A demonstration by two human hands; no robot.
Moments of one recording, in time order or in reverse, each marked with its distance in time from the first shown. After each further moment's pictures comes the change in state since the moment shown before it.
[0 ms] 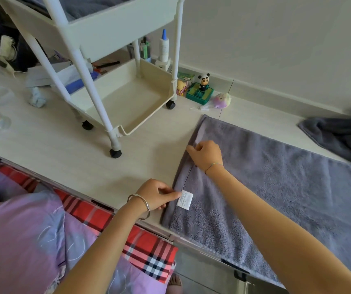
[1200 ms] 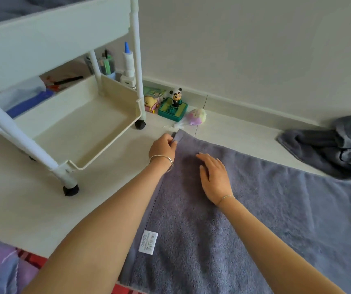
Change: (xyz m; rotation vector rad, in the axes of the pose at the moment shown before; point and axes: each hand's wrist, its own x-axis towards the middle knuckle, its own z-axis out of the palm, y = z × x) left_hand 0.190 0.118 0.014 0.216 0.446 0.162; right_hand 0.045 0.103 -0.031 -0.101 0.166 -0.333
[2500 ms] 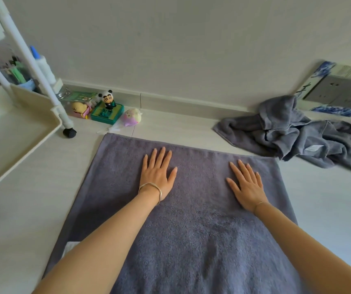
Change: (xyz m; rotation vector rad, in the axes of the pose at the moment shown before) left_hand -0.076 0.067 0.127 0.675 -0.239 0.419; right_hand -0.085 0.195 -0.157 -0.432 -0.198 0.398
